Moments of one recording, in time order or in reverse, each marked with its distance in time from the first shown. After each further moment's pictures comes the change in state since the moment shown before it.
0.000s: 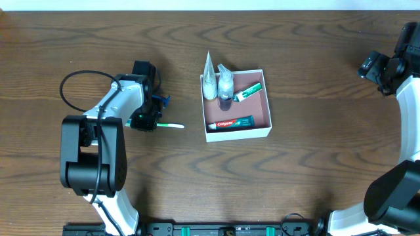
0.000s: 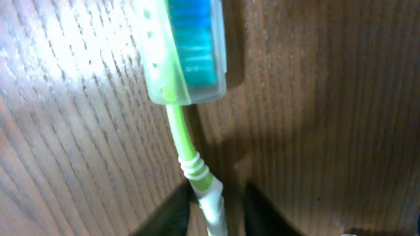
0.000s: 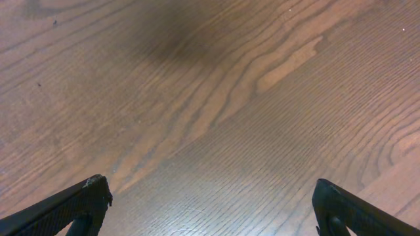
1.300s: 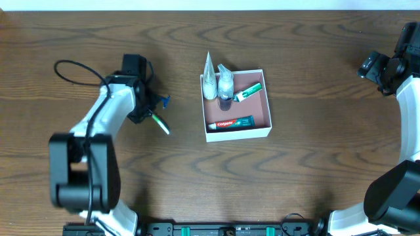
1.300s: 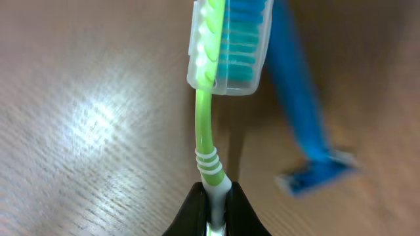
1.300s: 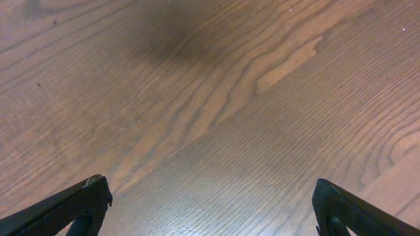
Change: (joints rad) left arm 0.031 -0.149 -0.026 0.138 -0.001 0.635; right arm 0.000 0.000 0.000 0.000 0.000 0.000
